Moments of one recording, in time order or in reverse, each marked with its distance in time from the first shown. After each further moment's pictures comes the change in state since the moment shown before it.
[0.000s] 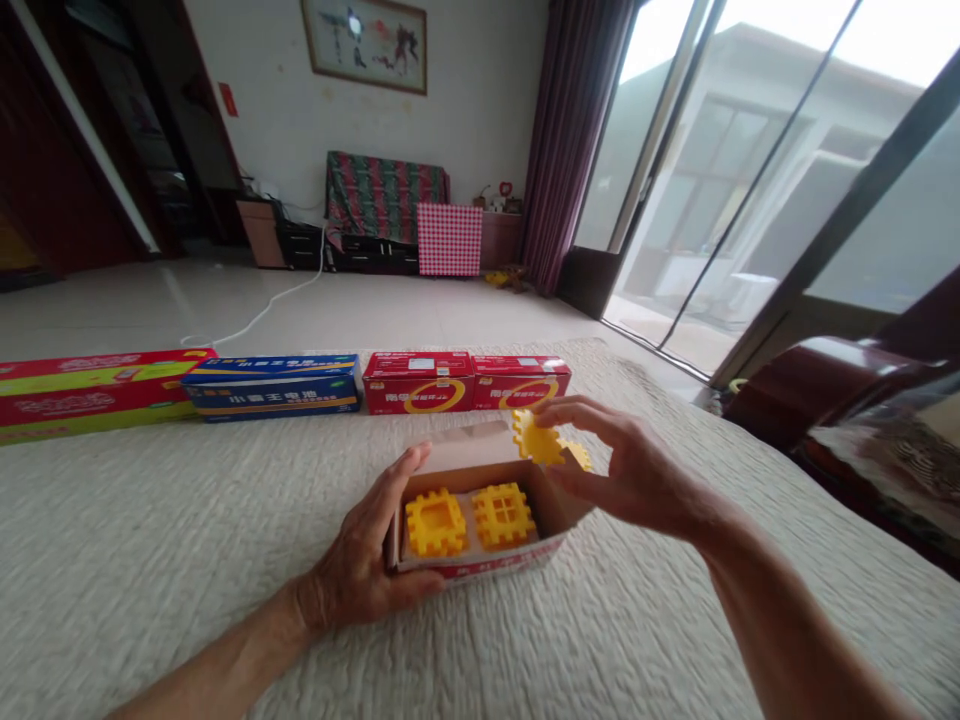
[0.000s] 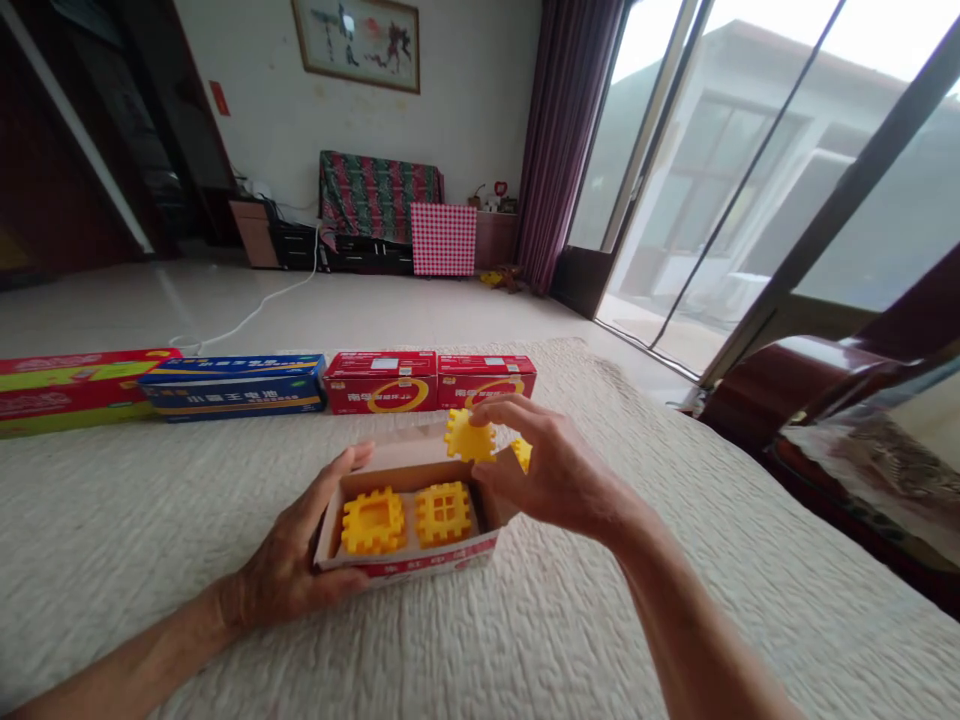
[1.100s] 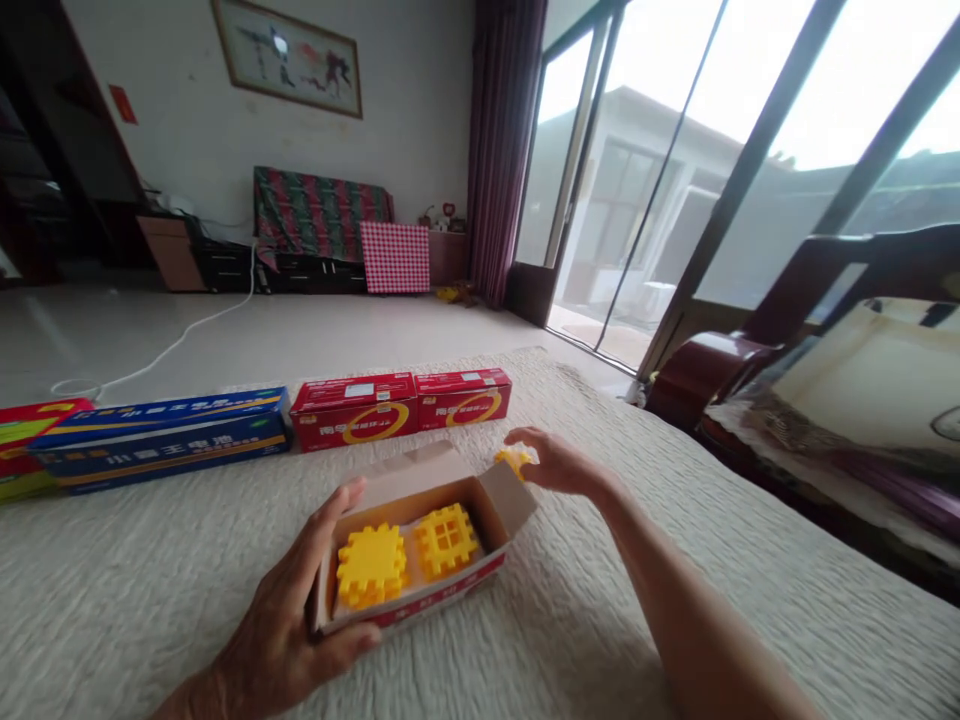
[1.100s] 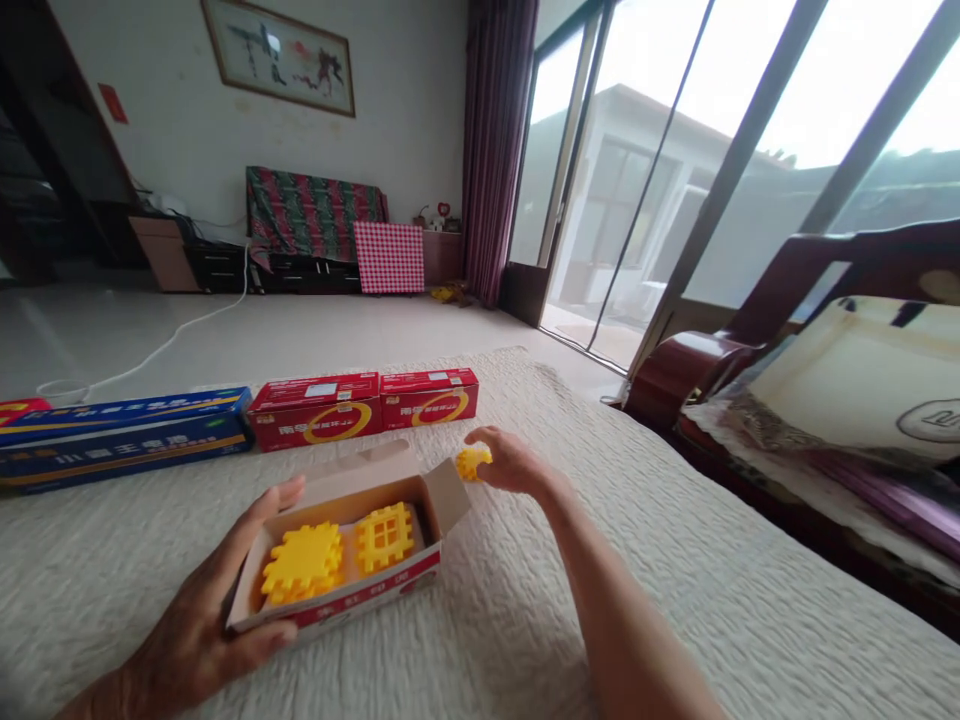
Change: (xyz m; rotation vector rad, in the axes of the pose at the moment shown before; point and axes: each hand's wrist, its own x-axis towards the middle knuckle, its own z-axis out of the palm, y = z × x) left_hand -0.006 -0.002 0.005 -0.016 0.030 -0.091; right_hand -0.023 0.112 0.023 -0.066 -0.134 0.422
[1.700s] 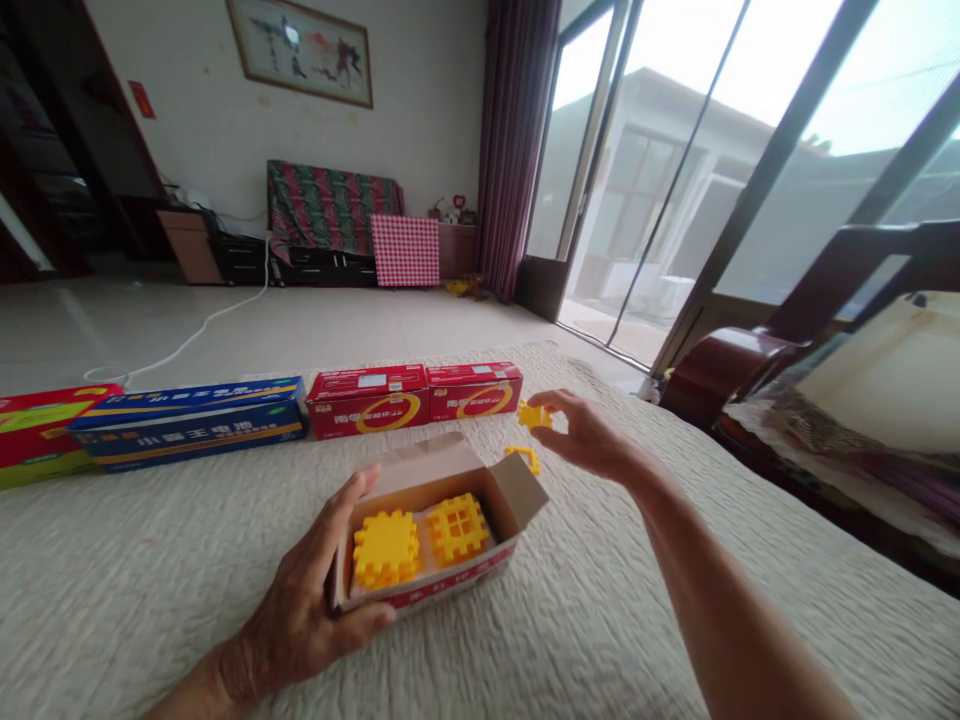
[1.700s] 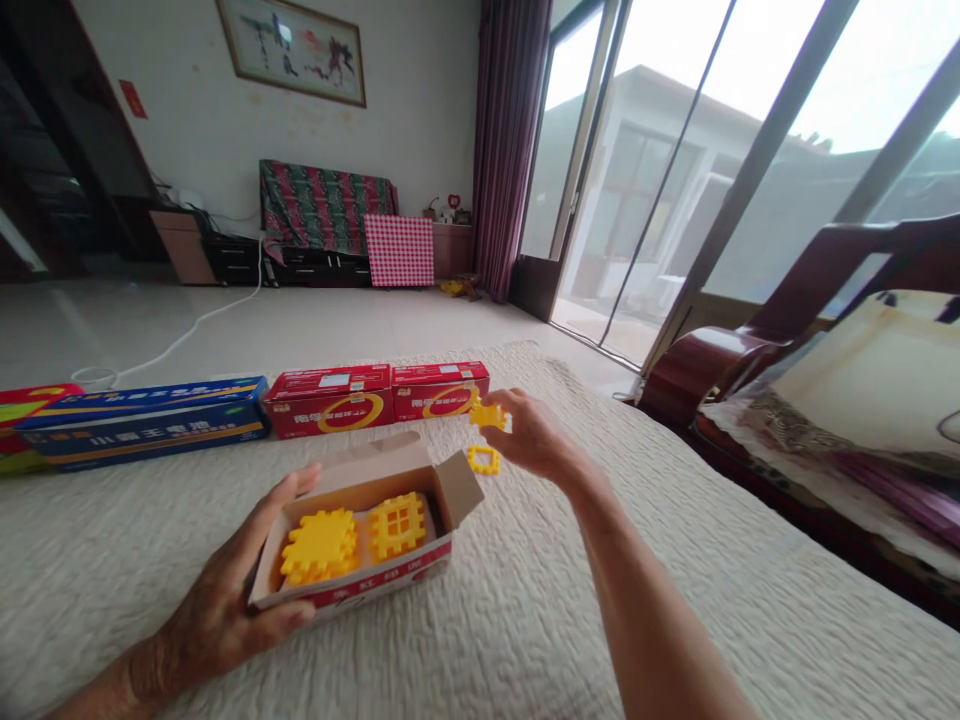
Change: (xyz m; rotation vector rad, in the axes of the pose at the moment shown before) left_hand 0.001 -0.003 -0.002 0.062 -0.019 0.056; right_hand -0.008 -0.037 -0.036 -0.061 0.245 -0.110
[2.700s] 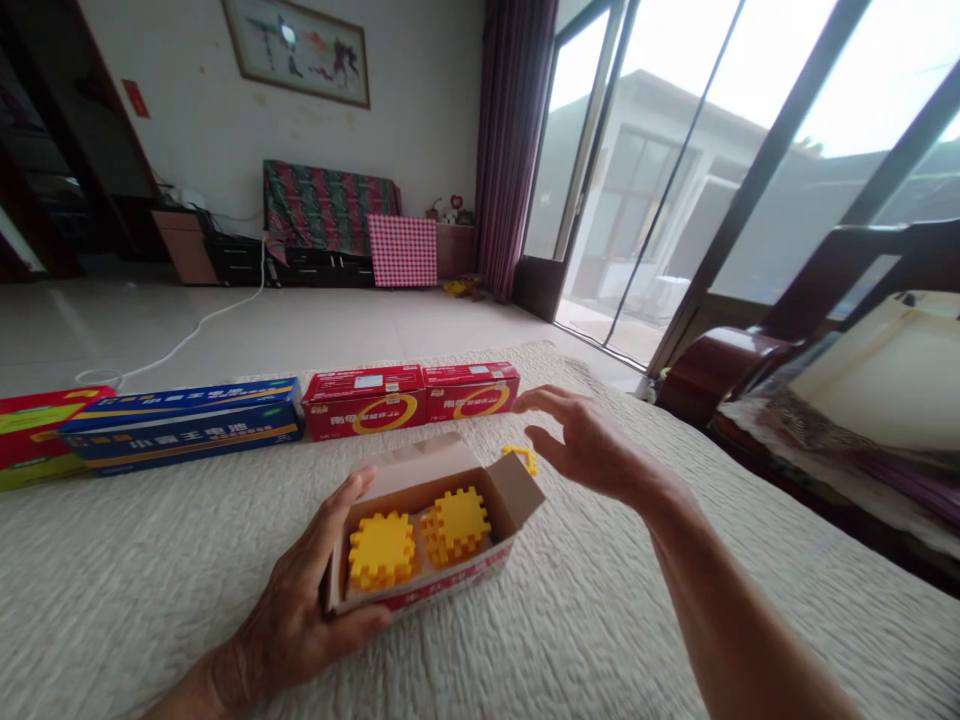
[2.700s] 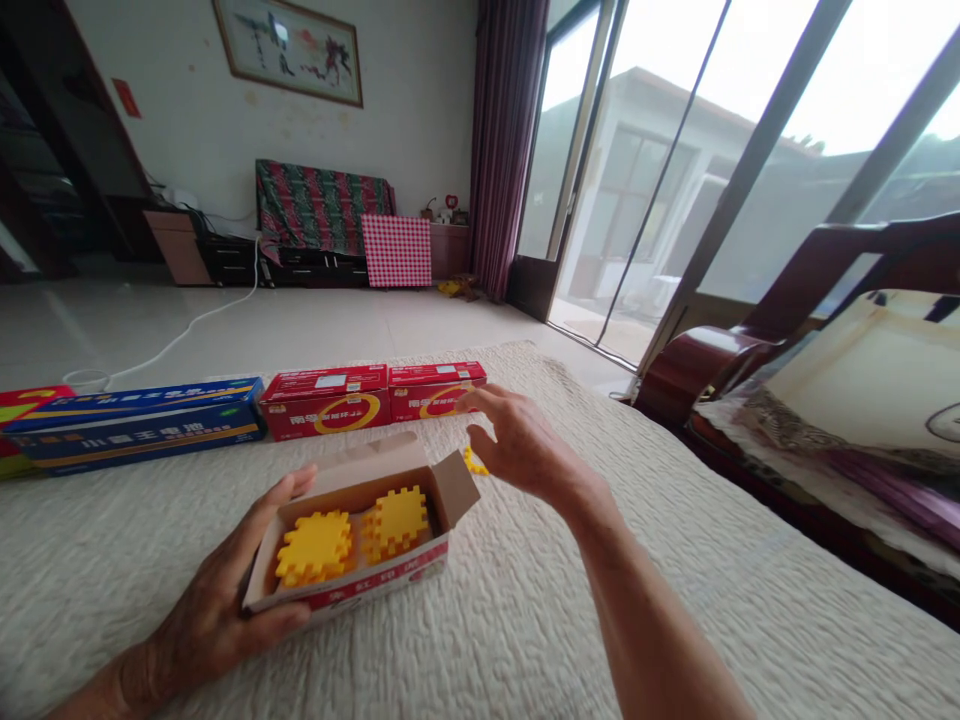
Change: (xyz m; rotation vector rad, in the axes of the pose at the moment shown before) left_hand -0.001 -0.004 0.001 0.001 0.007 0.003; right_hand -0.007 -0.048 -0.019 -0.052 -0.015 -0.192
